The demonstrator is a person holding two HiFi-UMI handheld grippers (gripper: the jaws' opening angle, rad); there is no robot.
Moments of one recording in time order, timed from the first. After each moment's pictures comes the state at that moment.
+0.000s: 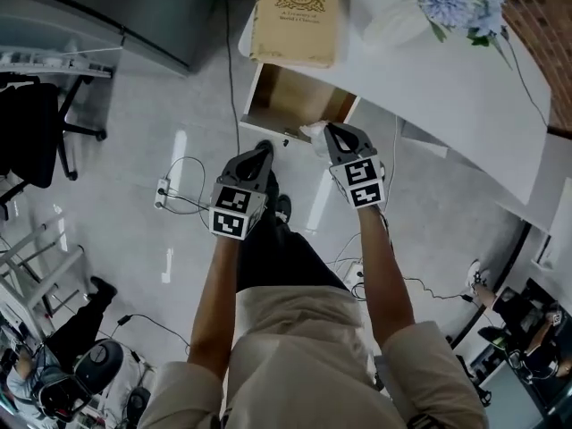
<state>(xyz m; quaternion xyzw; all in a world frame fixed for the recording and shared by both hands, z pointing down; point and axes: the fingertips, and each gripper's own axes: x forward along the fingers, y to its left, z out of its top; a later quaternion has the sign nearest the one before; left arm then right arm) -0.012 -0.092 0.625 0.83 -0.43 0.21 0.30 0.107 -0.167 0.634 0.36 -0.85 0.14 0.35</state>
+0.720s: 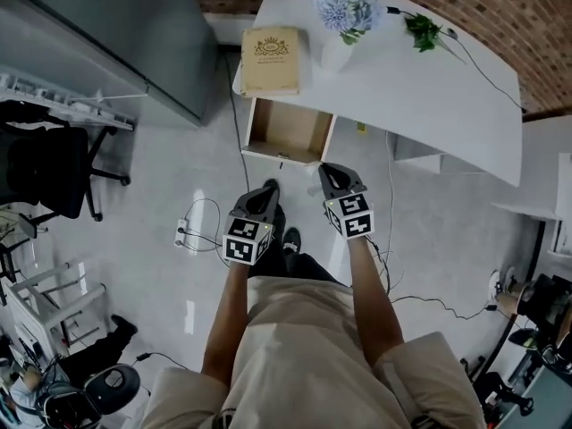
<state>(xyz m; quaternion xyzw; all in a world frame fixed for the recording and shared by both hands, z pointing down) 0.032 -0.015 0.533 0.84 -0.42 0.21 0.26 0.145 -0.077 0.532 0.43 -0.85 0.18 0.26</state>
